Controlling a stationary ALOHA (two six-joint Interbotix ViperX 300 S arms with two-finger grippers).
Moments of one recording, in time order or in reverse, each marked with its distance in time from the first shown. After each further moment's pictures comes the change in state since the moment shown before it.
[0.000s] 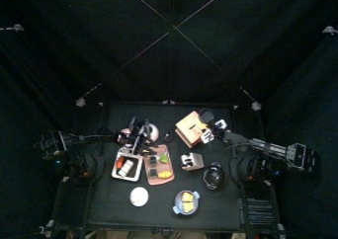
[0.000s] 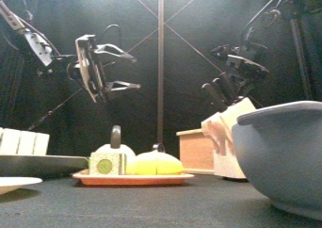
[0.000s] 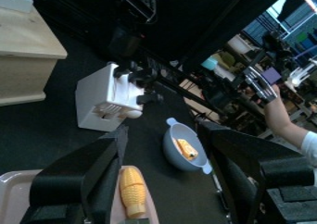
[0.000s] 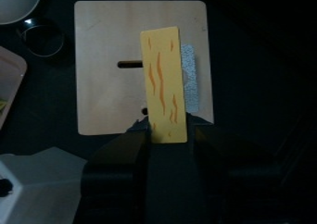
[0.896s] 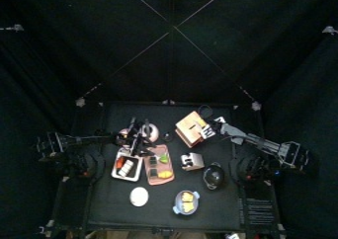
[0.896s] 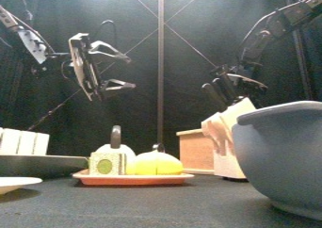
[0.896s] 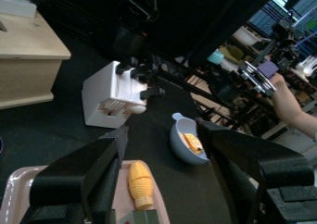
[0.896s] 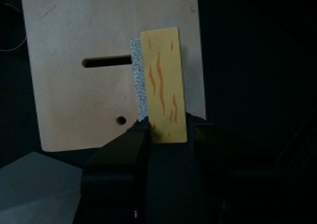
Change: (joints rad) left arm -0.002 -0.015 0.012 0.000 0.028 0.031; right arm -0.075 0.083 -0.003 0.086 -0.028 -0.089
